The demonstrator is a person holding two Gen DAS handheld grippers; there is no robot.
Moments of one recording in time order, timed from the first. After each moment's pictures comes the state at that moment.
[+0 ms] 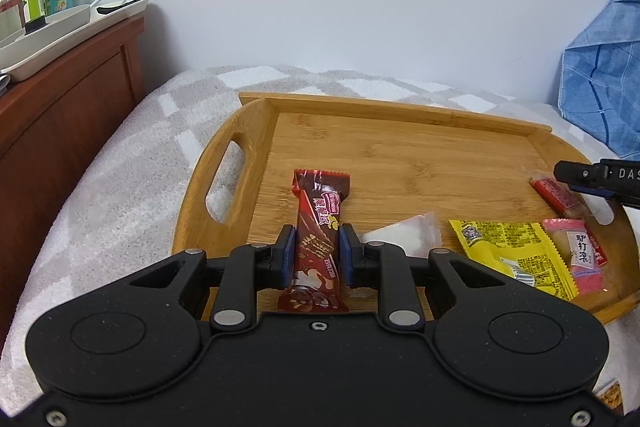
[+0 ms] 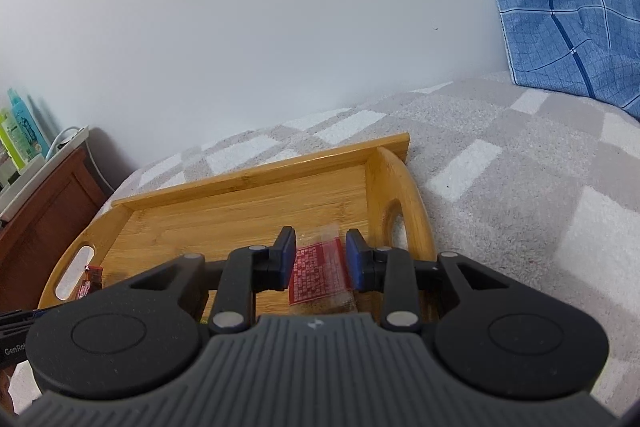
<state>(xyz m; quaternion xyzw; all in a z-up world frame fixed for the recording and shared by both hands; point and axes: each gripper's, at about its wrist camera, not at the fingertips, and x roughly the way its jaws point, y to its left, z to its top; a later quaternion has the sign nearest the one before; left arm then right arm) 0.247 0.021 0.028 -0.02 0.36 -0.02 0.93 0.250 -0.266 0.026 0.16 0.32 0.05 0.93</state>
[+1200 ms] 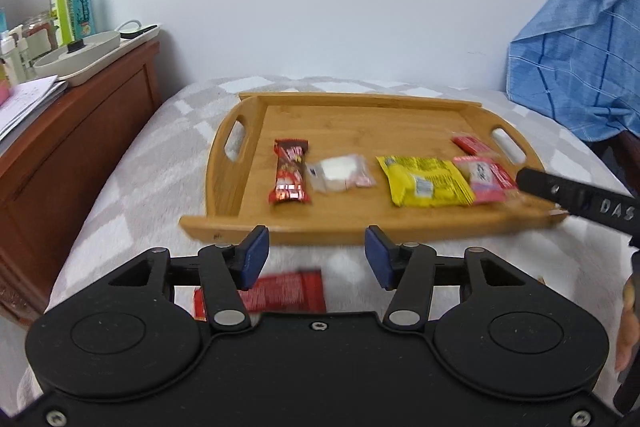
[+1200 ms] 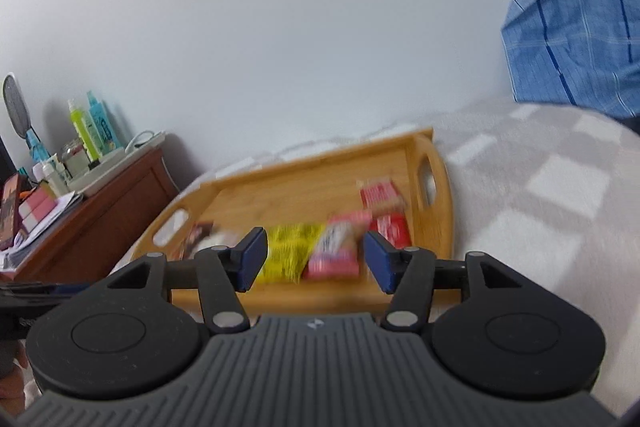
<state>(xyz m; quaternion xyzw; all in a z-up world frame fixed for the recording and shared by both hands) 0.103 0.011 0.075 0.00 0.33 -0.04 0.94 0.102 -0.241 0.050 0.16 0.25 0.09 0.95</state>
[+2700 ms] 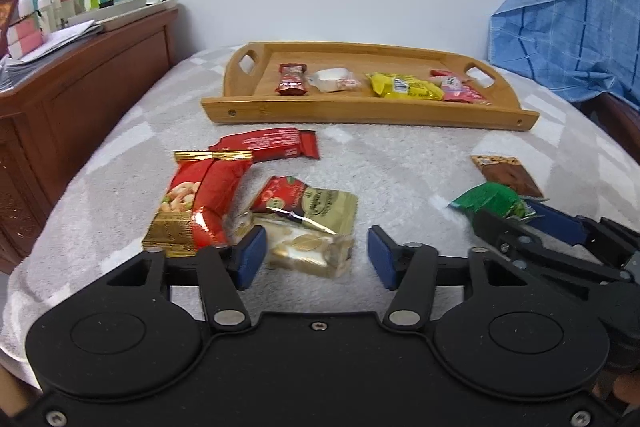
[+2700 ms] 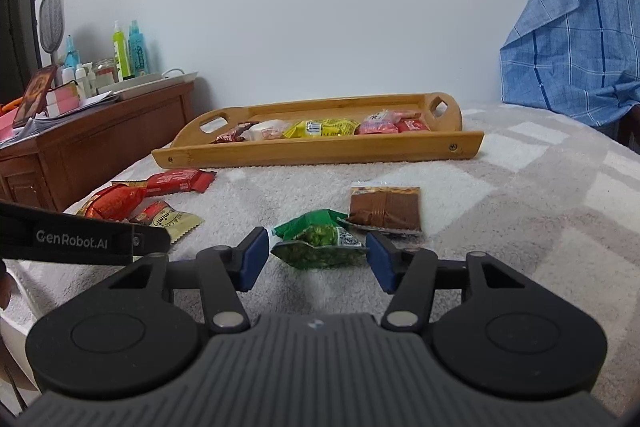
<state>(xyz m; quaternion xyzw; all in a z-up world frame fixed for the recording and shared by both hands) -0.008 0.015 0.022 0.01 0.33 -0.04 0.94 -0.038 -0.165 0.001 0.05 0.23 0.07 0.97</state>
